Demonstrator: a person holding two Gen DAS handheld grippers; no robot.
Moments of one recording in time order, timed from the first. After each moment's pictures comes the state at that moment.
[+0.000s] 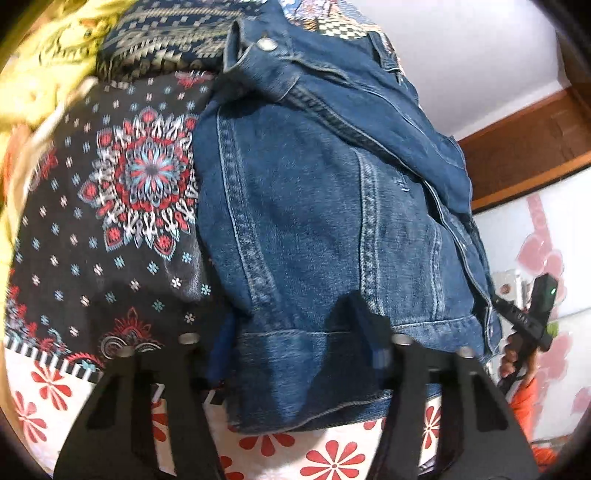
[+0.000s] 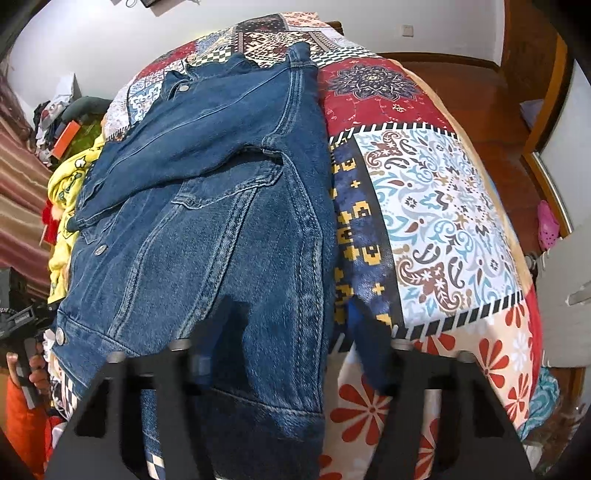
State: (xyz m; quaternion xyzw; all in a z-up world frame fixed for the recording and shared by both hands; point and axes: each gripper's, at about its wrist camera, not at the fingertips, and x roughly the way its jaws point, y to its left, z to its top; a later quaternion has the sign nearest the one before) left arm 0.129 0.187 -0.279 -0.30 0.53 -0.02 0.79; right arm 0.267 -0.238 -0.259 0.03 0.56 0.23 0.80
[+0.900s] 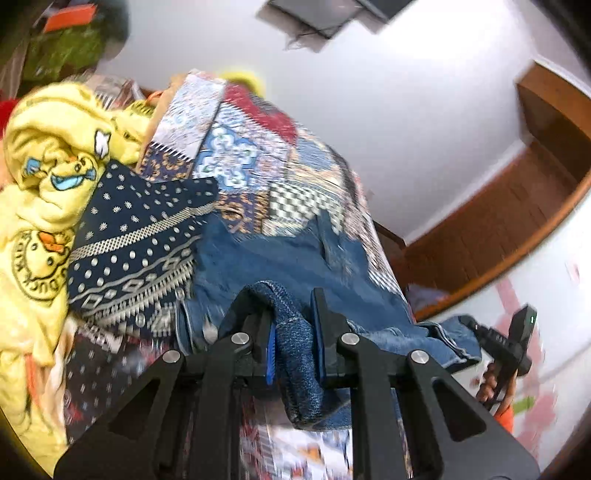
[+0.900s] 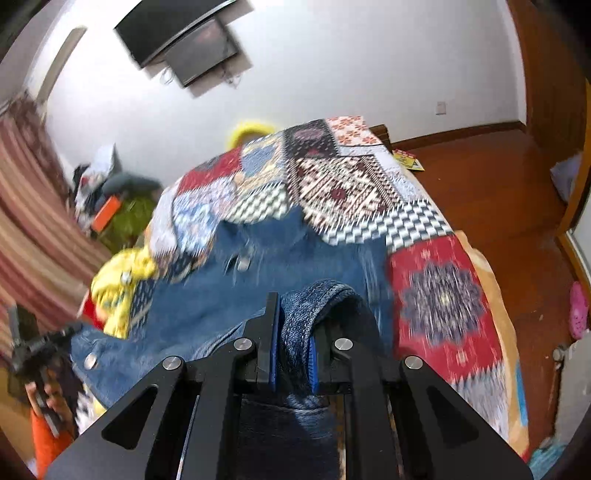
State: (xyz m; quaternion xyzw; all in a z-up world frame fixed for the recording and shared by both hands) left arm 0.264 0.284 -0.141 -0.35 0.35 0.00 0.87; right arm 0.401 -0.181 -0.144 0.11 0.42 0.28 0.86
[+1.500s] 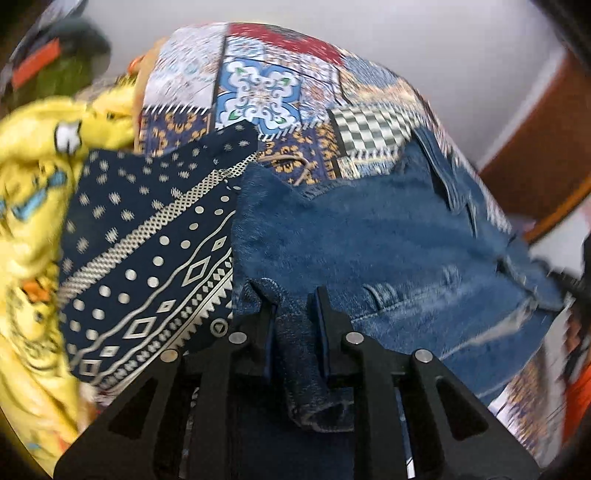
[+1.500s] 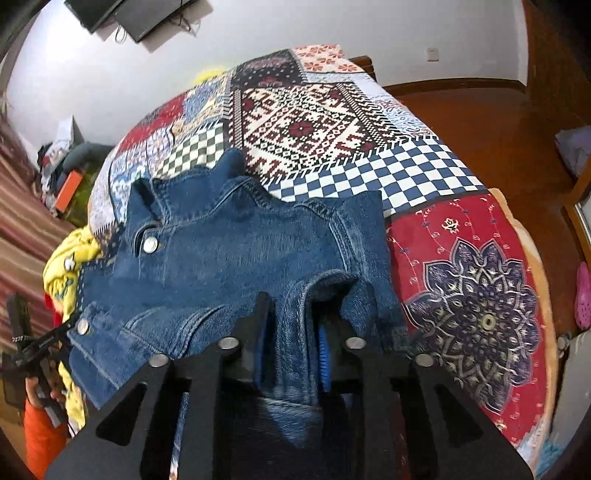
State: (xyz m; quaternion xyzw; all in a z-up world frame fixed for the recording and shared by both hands) left arm 0.347 0.260 -0.236 -0.15 0.49 0.06 0.86; right arm 0.472 -0.160 -0.244 0.07 0.52 0.26 0.81
